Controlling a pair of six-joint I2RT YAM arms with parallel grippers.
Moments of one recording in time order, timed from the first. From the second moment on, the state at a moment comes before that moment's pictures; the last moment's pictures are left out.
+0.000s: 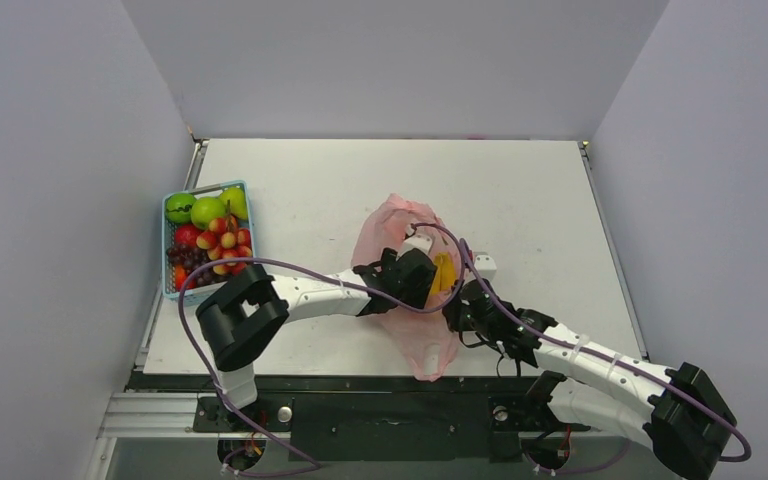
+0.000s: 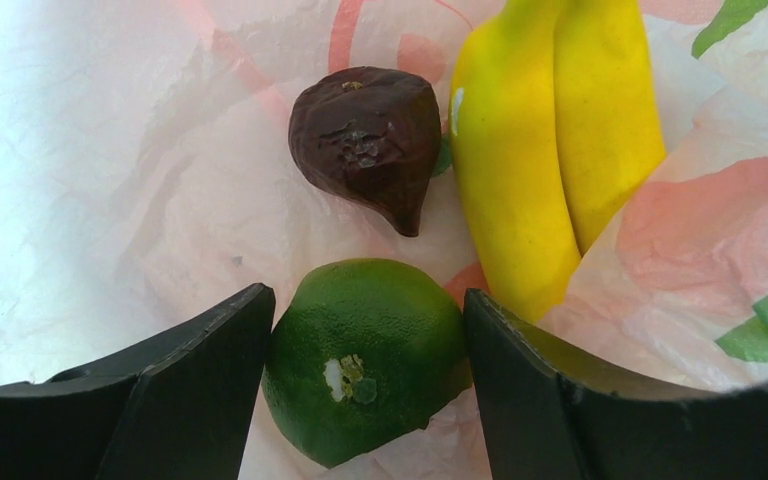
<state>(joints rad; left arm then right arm) -1.04 1.80 1.11 -0.18 -0.42 -0.48 0.81 0.97 0.43 -0.21 0.24 0.66</state>
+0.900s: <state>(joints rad) -0.97 1.49 0.95 0.08 -0.23 -0.52 0.78 0.97 0.42 -0.21 0.23 0.60</state>
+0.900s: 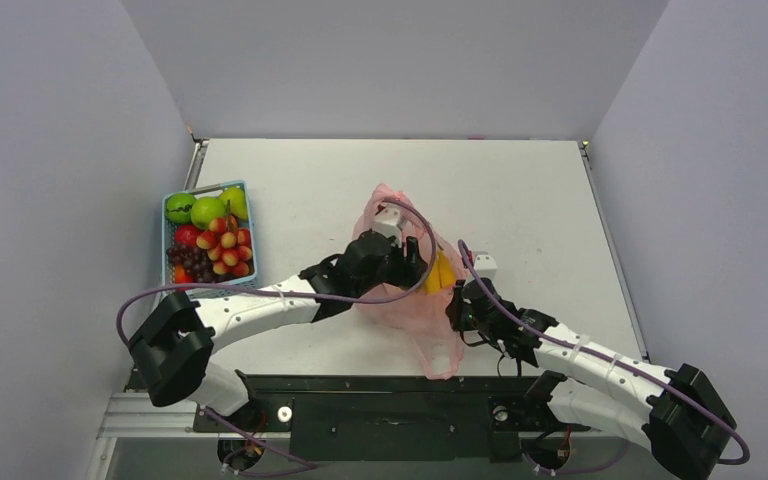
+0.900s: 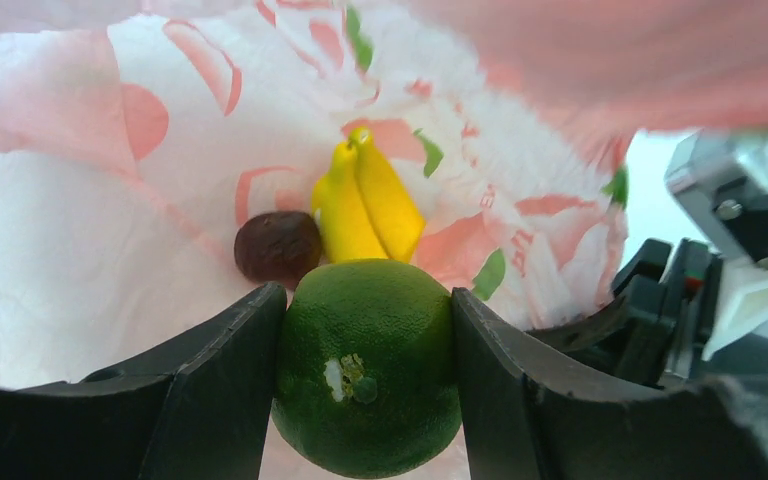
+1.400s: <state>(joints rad) -0.81 1.33 0.72 0.49 0.66 -0.85 0.72 0.95 0.43 -0.23 0.27 0.57</state>
